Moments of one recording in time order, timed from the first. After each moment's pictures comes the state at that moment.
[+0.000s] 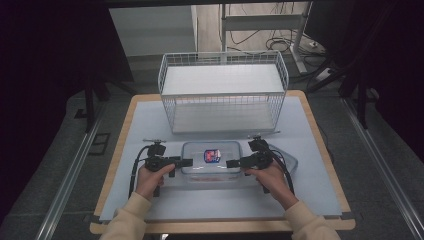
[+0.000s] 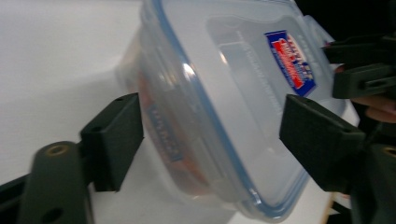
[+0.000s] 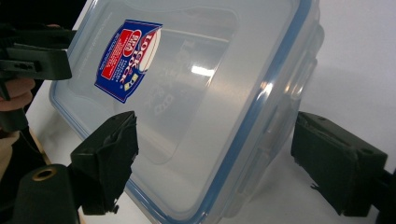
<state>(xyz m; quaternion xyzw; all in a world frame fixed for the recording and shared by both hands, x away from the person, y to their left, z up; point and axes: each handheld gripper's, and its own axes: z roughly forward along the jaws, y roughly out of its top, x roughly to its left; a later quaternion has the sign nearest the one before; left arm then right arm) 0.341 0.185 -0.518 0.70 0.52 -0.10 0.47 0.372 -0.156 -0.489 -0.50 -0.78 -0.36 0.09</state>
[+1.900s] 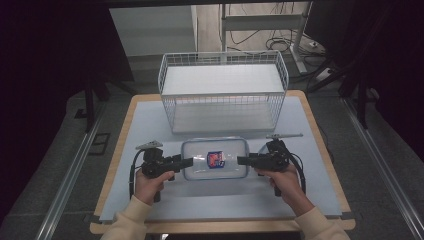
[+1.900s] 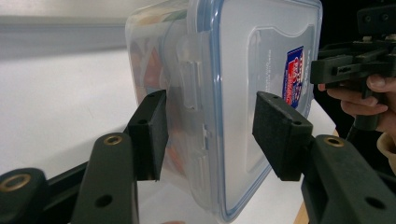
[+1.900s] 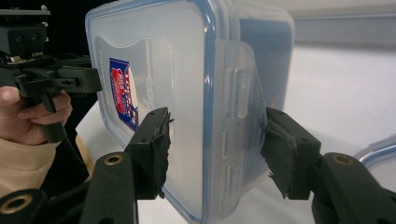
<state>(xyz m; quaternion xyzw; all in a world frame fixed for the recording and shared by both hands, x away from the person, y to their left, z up) 0.304 0.176 -0.481 0.70 0.48 -0.01 0.53 0.349 -0.194 -0.462 -0.45 -0.75 -0.48 0.07</state>
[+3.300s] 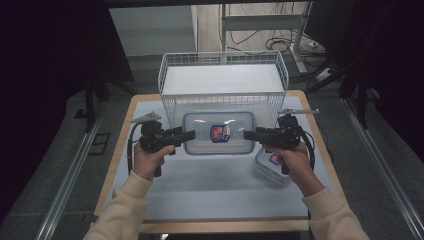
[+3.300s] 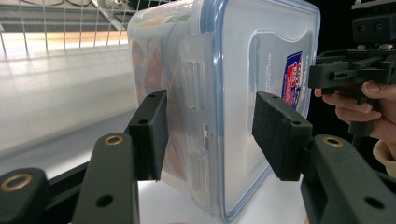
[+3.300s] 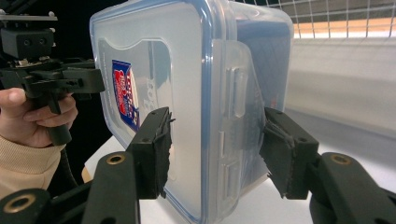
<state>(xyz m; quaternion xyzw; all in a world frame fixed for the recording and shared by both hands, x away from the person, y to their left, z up) 0.334 0.170 -0.402 0.70 0.43 0.04 0.57 0.370 -0.204 -0.388 -0.41 -0.74 -0.53 0.01</state>
